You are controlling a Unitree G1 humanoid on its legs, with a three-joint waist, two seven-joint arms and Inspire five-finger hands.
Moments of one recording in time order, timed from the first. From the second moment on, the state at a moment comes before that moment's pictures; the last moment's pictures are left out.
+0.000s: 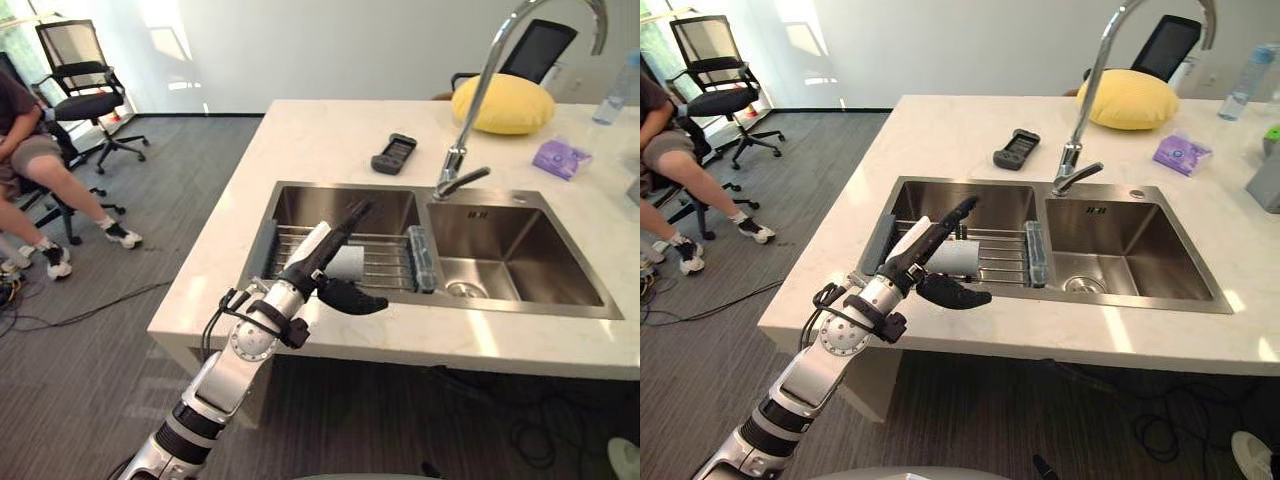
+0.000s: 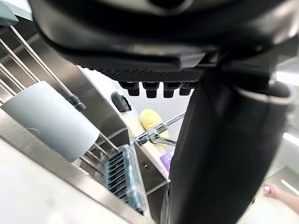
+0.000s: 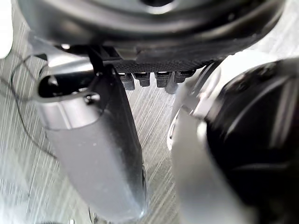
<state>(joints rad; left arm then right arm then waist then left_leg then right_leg) -0.23 0.37 -0.44 -0.12 0.21 0.10 -0.11 0.30 -0.02 -0.50 1.03 0.65 0.18 0.08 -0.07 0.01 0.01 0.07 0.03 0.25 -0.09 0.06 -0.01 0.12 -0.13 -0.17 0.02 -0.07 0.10</state>
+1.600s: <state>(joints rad) -0.42 0.39 -0.44 0.20 0.23 0.12 0.20 0.33 -0.01 -0.38 0.98 0.73 0.20 0.07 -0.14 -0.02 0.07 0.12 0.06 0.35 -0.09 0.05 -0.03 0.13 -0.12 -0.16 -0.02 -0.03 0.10</state>
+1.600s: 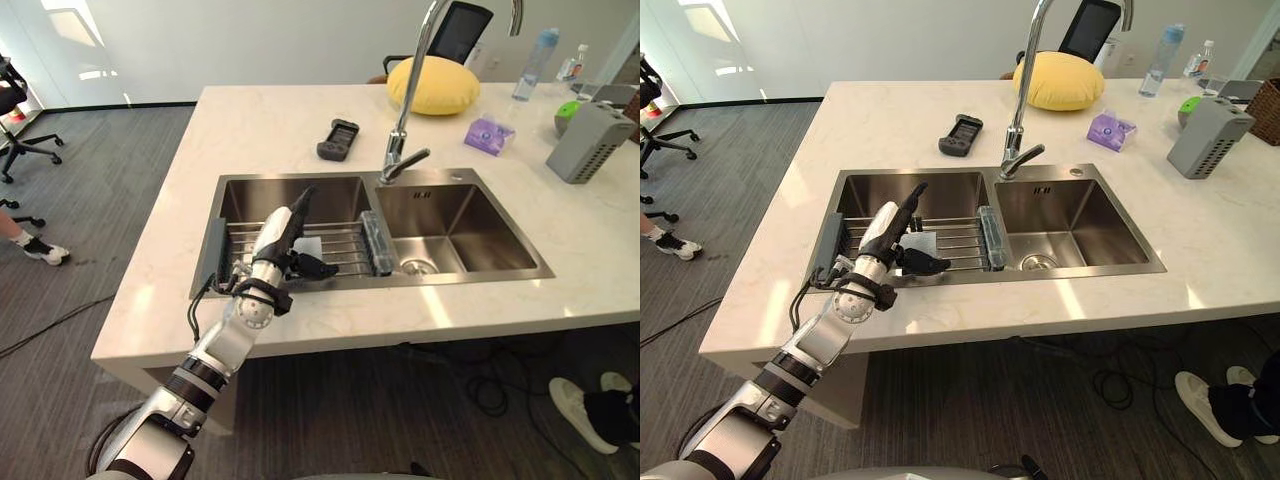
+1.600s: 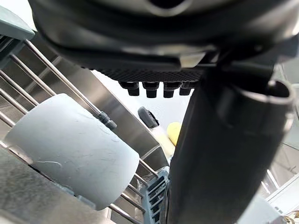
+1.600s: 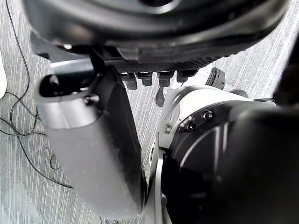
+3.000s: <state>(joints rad) -0.50 0.50 -0.56 0.21 0.47 0.19 -0.06 0.32 -0.06 -0.36 1.00 0.73 0.23 0.07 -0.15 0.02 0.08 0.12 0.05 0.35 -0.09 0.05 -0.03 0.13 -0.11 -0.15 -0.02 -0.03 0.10</state>
